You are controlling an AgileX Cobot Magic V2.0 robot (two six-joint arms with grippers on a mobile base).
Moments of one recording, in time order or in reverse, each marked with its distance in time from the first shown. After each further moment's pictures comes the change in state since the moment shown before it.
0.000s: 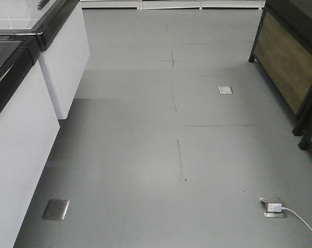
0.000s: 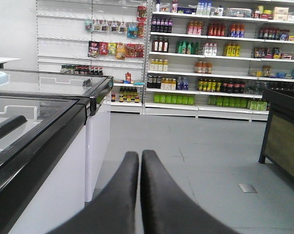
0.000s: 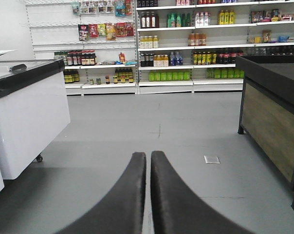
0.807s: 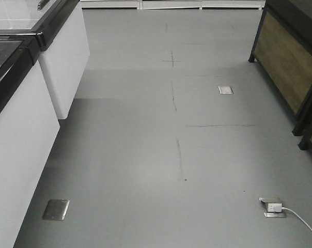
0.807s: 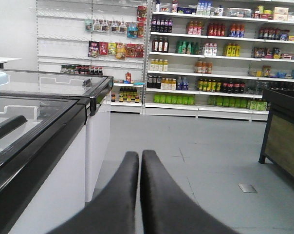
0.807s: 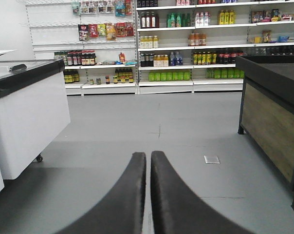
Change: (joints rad) left arm 0.000 0.000 0.000 0.000 0.000 0.000; right arm 0.000 0.000 0.000 0.000 0.000 0.000
